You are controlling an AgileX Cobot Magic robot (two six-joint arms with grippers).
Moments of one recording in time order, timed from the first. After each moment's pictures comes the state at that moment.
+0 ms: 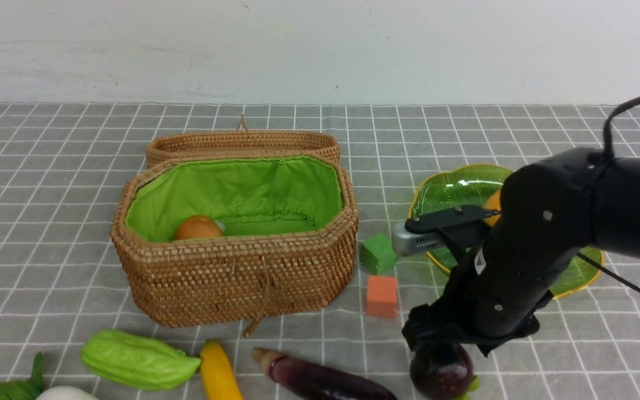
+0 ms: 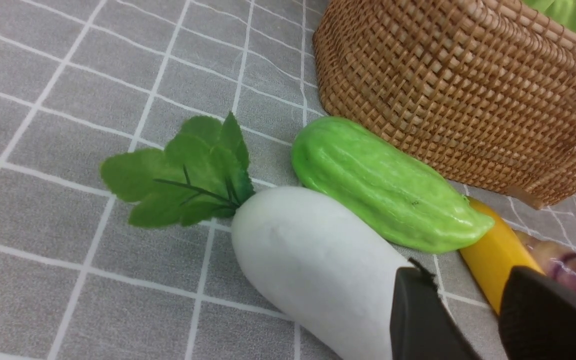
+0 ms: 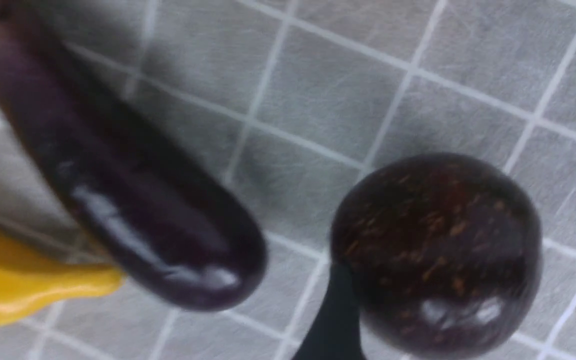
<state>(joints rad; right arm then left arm) 0.55 1.69 -1.12 0.11 0.85 0.11 -0.13 -0.01 0.03 -0.09 0.39 -0.42</state>
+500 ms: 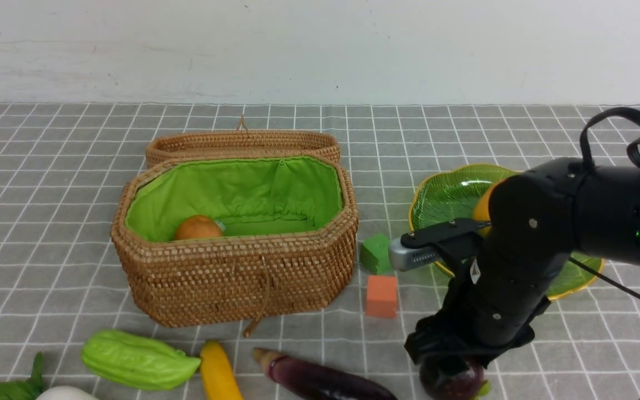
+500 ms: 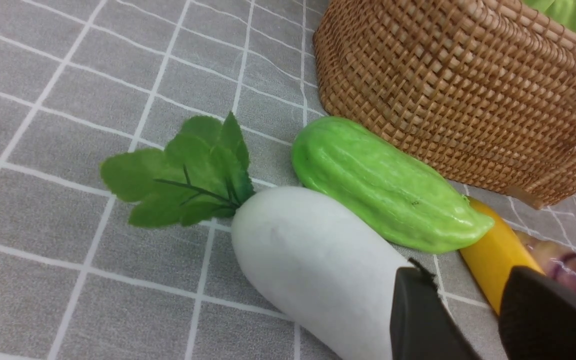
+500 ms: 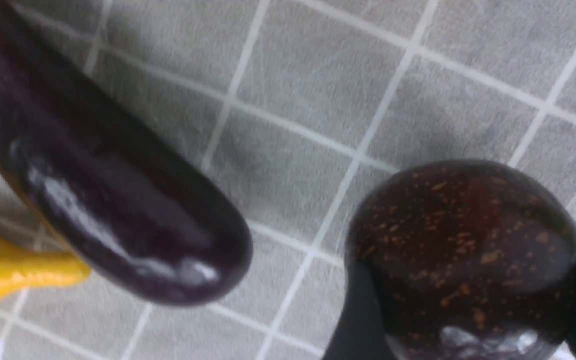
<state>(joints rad) 0.55 1.72 -1.12 0.12 0.88 0.06 -0.13 -0.01 0.03 -0.09 0.39 -0.42</state>
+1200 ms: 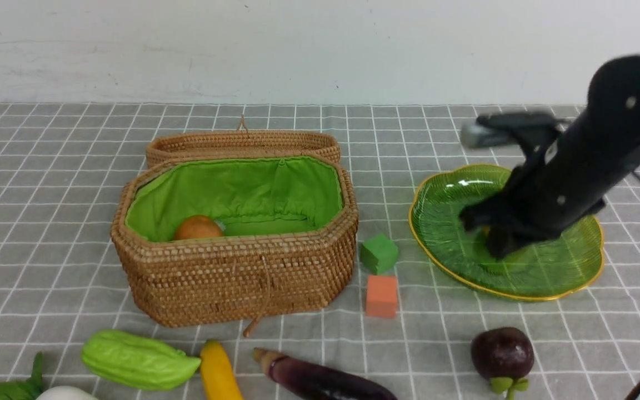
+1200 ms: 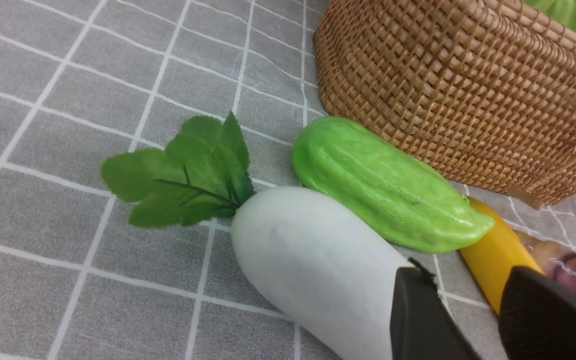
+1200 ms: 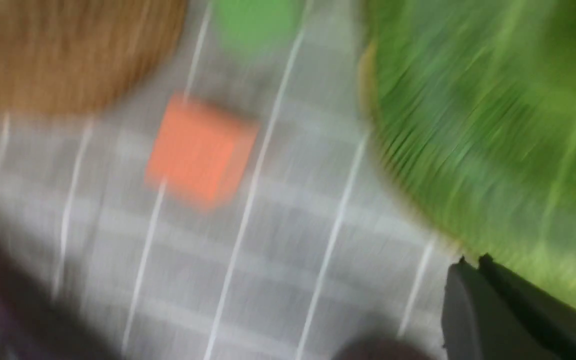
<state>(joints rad) 0.25 1.72 -1.38 0.21 0.90 -0.07 -0.13 -0.01 0.03 -0.09 0.39 -0.42</state>
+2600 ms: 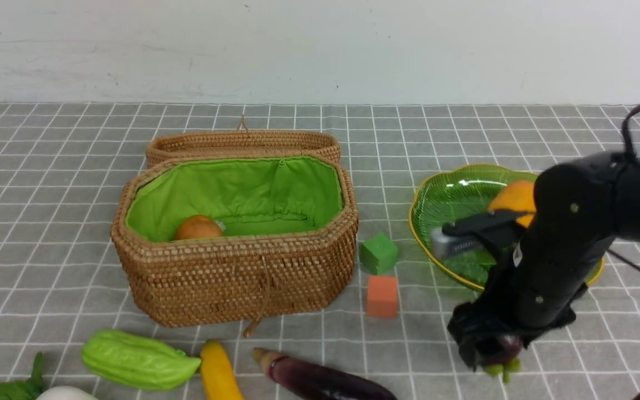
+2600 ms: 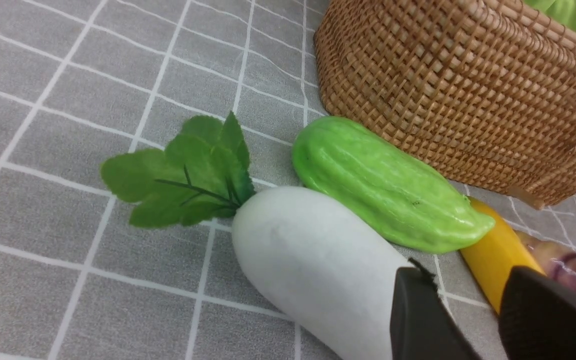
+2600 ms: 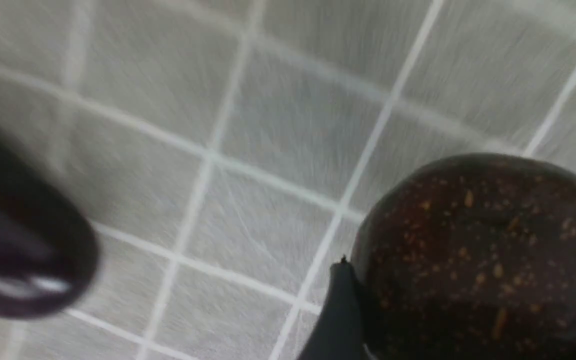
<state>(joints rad) 0.42 1.69 -1.12 0.09 0.86 -0.03 -0.13 -0.01 0.03 -0.09 0.39 -0.42</state>
